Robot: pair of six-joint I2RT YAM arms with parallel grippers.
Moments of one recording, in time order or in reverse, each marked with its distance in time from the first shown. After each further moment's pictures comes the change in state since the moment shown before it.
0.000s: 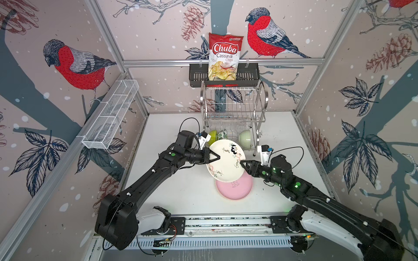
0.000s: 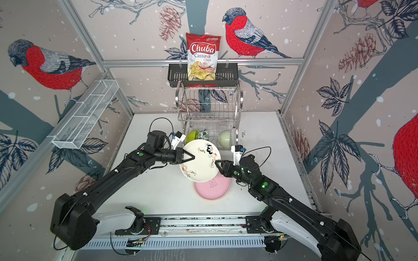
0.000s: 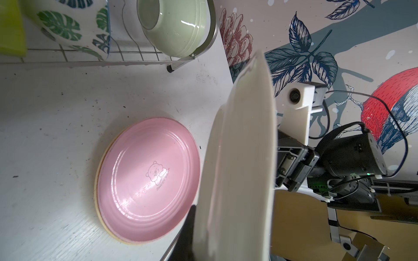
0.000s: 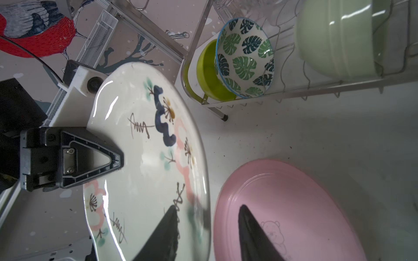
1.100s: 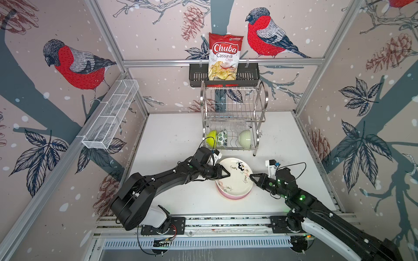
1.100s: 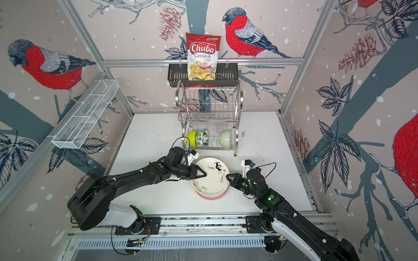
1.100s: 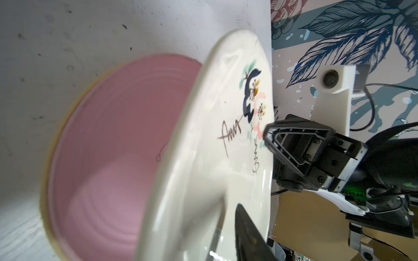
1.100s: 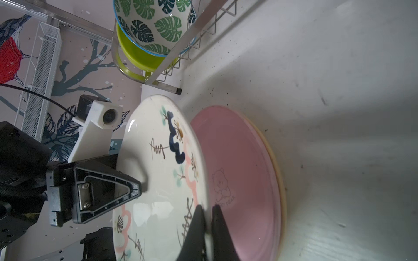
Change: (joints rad) left arm -0.232 0.214 -0.215 0.327 -0.140 -0.156; right arm -0.078 -0.242 -0.269 -0.116 -0.035 0.198
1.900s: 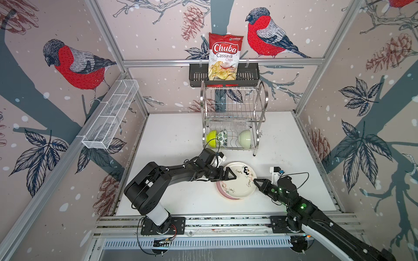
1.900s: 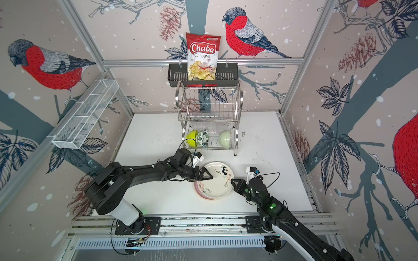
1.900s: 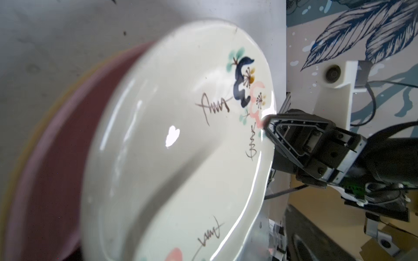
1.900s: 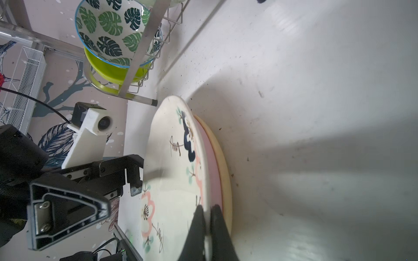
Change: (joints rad) left arm -0.008 0.159 0.033 0.058 0.038 0.096; right arm -0.003 -0.191 -0.169 -0.016 0.110 0.039
